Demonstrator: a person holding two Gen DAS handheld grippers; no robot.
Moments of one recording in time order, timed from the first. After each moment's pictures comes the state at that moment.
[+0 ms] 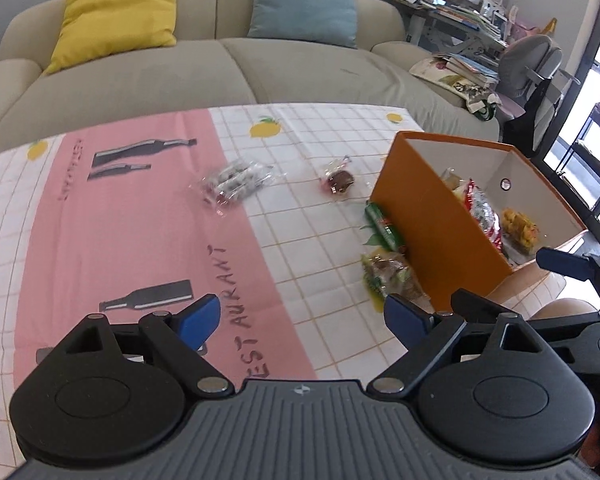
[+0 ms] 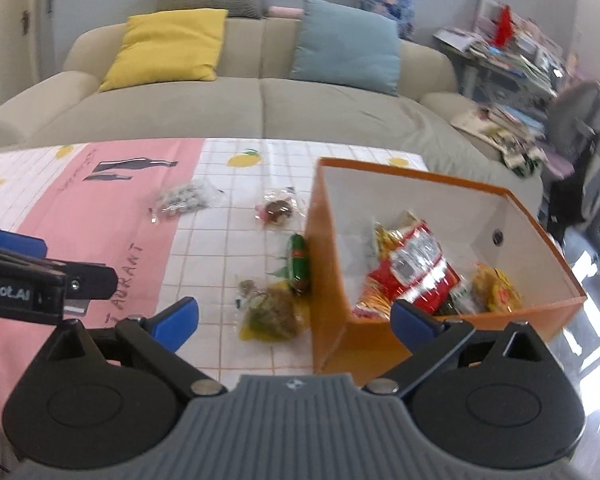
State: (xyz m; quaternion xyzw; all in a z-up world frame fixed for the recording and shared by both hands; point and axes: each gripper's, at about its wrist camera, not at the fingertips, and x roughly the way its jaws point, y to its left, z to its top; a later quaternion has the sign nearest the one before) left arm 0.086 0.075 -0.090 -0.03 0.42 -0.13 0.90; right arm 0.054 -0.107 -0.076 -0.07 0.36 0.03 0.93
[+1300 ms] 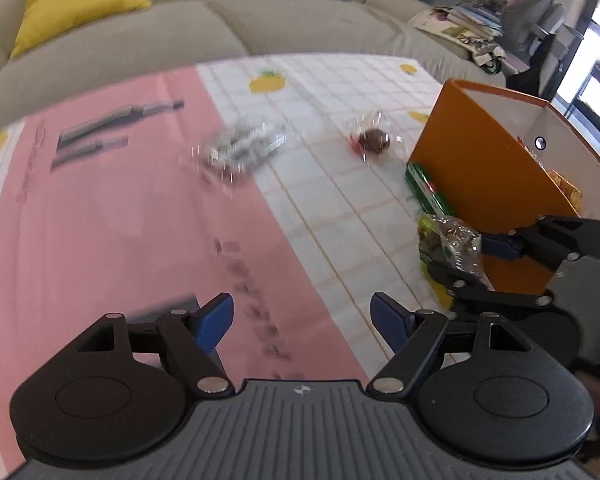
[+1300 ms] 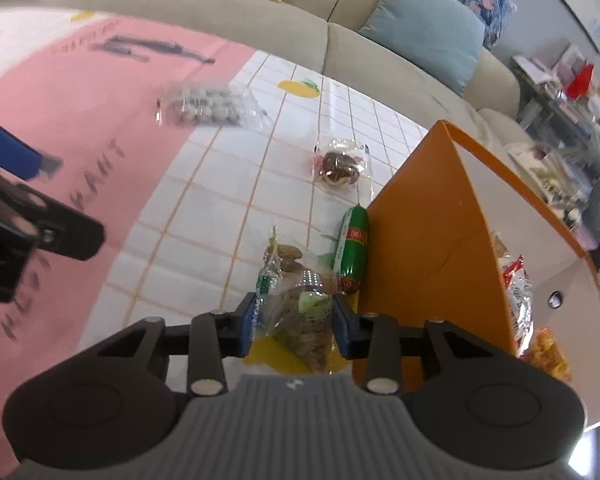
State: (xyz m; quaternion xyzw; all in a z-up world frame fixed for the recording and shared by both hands) left arm 0.157 0.084 -0.145 0.02 0.46 -0.16 0.87; right arm 0.138 -0.063 -0.163 -0.20 0.42 0.07 0.88
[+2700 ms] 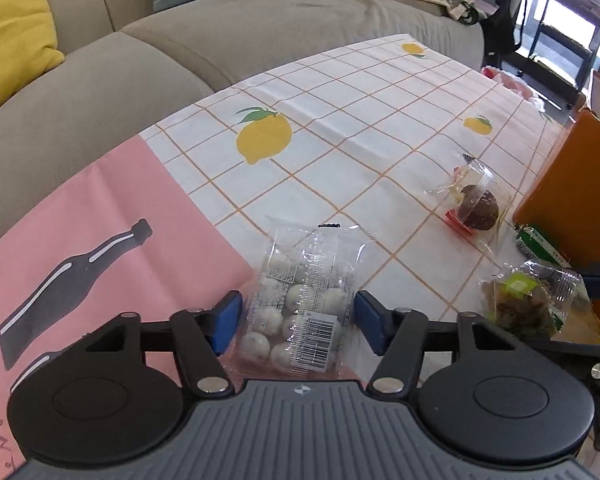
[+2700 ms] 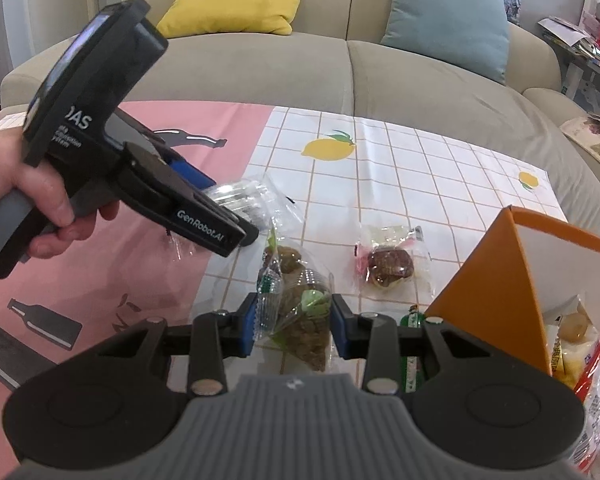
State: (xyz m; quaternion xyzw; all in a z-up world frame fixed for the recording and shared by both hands) left arm 0.330 0.072 -0.188 0.14 0.46 -0.24 0.84; right arm 0.218 -0.059 -0.153 -0.08 0.42 0.14 0.89
